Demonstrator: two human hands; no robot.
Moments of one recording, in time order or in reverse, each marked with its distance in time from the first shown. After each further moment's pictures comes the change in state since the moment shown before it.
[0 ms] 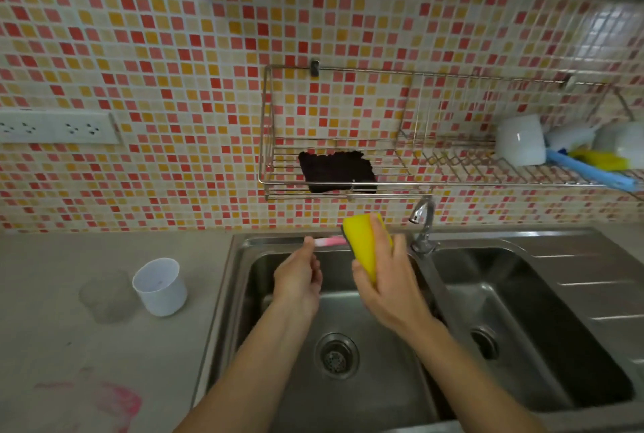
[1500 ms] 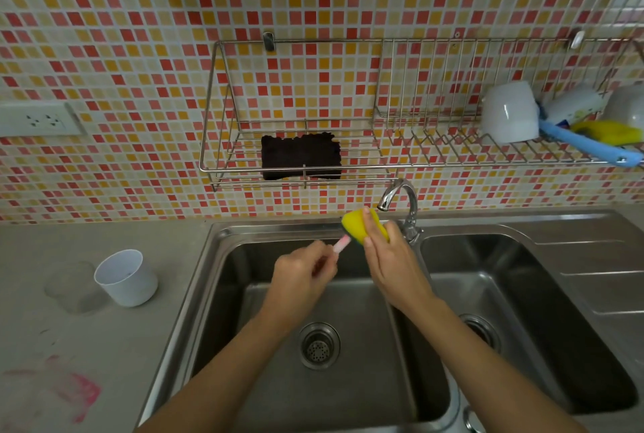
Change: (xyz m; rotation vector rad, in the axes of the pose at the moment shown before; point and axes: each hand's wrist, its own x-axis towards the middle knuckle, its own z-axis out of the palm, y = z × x) left_hand 0.017 -0.067 0.028 1.171 -0.277 1.398; right_hand 0.013 0.120 -0.003 -0.077 0.030 -0.157
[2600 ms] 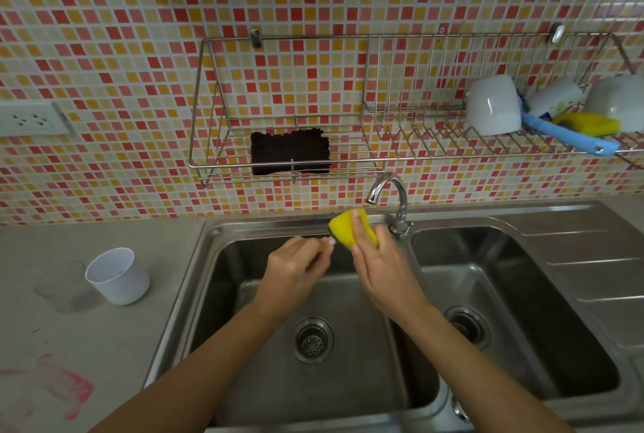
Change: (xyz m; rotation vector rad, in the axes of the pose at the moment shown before) left_hand -0.002 -0.003 0.008 0.108 0.099 0.310; right_hand -0.019 -0.001 -0.008 -0.058 0.027 0.025
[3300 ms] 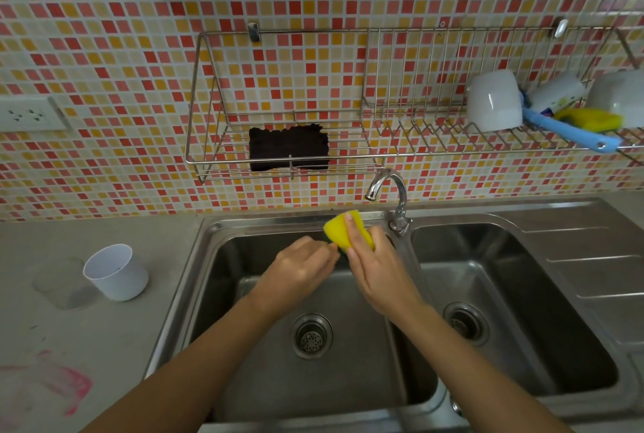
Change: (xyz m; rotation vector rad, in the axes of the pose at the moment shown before) left_hand -0.005 -0.009 0.004 0.070 -0.142 0.261; right_hand -0.005 0.006 0.011 0.059 -0.017 -0.042
